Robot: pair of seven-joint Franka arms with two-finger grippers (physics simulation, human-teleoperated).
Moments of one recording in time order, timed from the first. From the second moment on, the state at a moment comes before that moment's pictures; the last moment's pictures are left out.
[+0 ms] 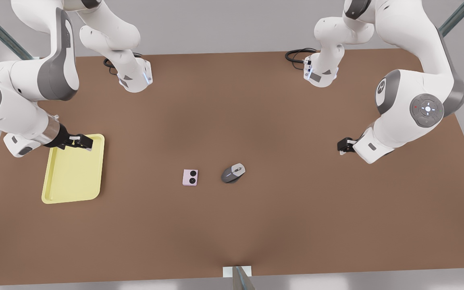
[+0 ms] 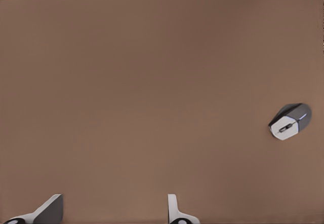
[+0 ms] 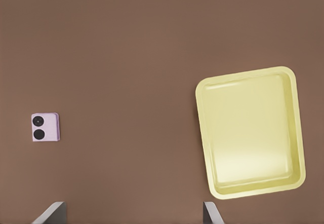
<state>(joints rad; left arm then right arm) -0.10 0.33 -0.12 -1.27 0.03 1.52 -0.06 0.00 0.12 0.04 -1.52 0.00 1.56 0.12</state>
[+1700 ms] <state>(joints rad) -0.08 0.38 -0.06 -1.28 0.03 1.51 0.05 0.37 0.78 0.15 -1.54 -0.03 2.15 0.70</state>
